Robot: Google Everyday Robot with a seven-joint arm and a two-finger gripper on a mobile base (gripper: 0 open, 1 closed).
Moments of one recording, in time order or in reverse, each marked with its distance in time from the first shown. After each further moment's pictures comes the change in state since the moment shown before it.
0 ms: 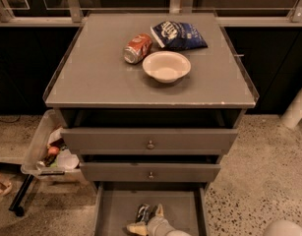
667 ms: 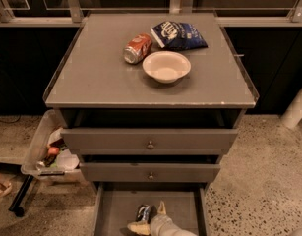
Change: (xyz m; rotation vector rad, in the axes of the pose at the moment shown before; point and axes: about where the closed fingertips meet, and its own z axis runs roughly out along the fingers) arm -0.042 0.009 -0.045 -0.035 -0.052 -0.006
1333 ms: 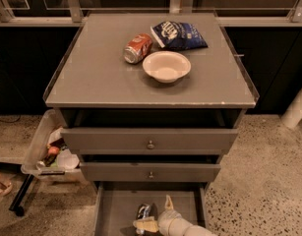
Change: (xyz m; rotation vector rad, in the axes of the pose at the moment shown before) arm -0.054 0.000 -0.058 -0.050 -0.019 -0.017
